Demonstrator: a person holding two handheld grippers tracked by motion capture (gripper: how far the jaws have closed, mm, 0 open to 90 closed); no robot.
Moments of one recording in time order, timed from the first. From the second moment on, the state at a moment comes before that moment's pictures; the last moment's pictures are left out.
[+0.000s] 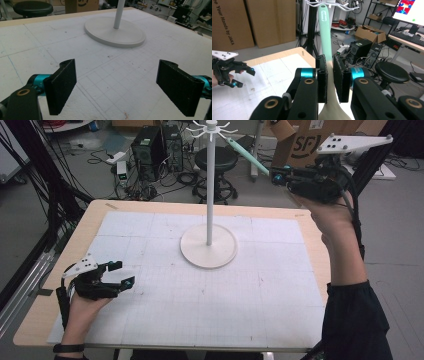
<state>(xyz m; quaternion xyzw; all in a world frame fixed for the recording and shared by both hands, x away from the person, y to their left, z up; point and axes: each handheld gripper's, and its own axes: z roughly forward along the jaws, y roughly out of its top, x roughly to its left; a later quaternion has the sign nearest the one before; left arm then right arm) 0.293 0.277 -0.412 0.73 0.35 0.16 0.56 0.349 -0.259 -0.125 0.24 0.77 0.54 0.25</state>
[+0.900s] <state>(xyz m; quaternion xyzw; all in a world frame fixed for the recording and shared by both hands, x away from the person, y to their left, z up) 0.292 0.278 -0.413 0.73 0.35 0.16 0.56 0.356 -0.255 -0.125 0.25 0.76 0.54 0.26</state>
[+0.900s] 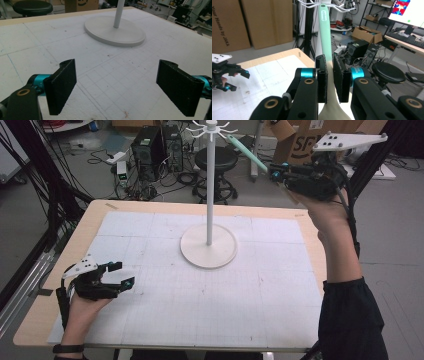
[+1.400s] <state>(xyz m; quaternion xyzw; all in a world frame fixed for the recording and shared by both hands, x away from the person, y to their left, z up) 0.292 0.278 -0.413 0.73 0.35 0.16 0.56 0.365 -0.248 -0.133 0.26 0.77 0.53 0.25</state>
